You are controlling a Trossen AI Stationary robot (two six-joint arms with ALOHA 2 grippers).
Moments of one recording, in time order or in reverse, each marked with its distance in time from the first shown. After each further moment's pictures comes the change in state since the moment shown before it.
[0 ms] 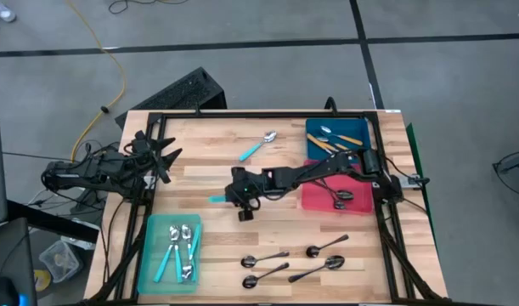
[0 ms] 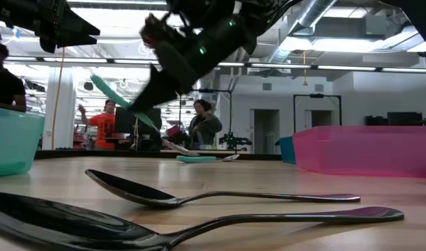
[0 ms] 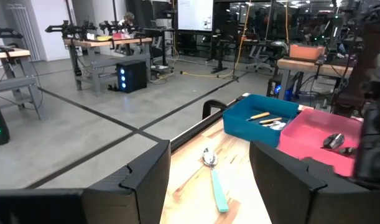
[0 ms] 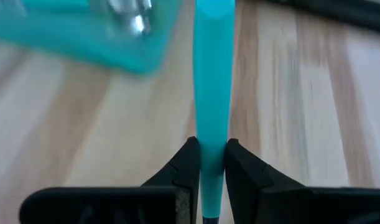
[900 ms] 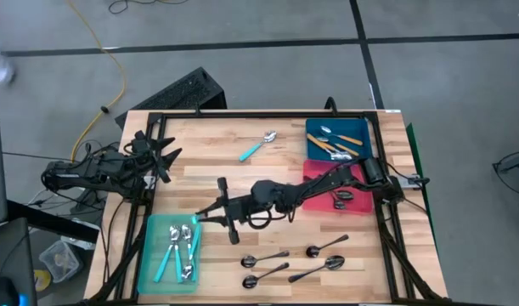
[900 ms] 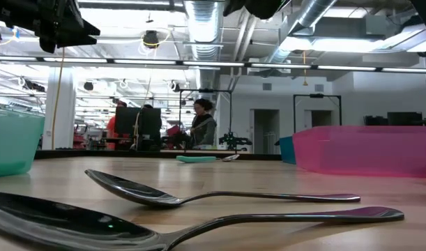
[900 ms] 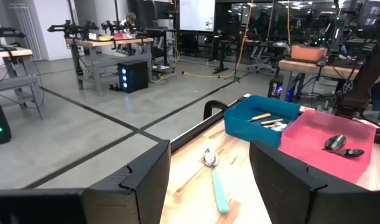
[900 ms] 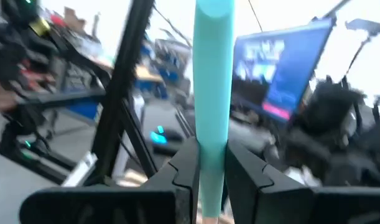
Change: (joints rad) left arm 0.000 0.000 0.000 0.001 -0.007 -0.005; right arm 0.125 0.002 0.000 0.893 -0.140 -0.114
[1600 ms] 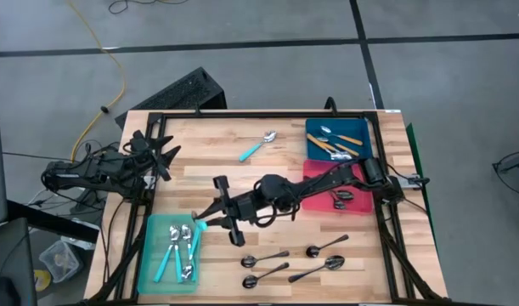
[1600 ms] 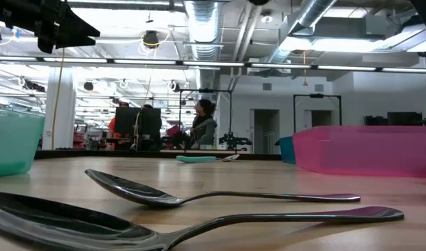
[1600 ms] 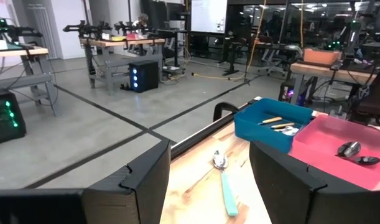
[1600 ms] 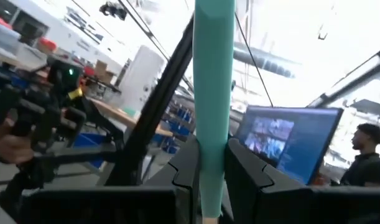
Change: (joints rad) left arm 0.000 0.000 0.000 0.000 -0.050 -0.014; right arm 0.005 0.005 0.096 0.136 -0.159 -0.052
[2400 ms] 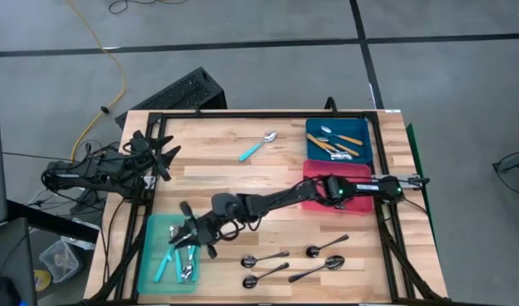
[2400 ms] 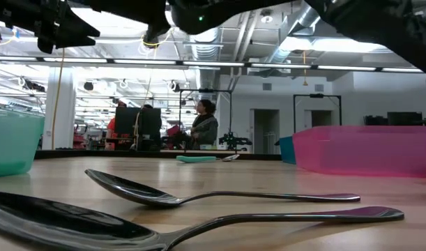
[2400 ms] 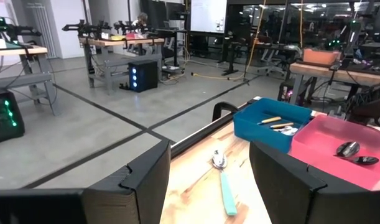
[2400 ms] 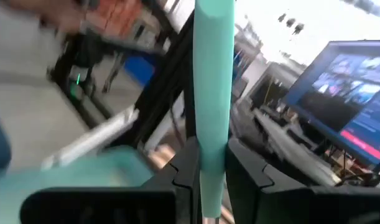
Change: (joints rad) left arm 0.000 0.000 0.000 -0.002 0.001 -0.004; right arm -0.008 0.487 0.654 -0.593 -0.102 -0.255
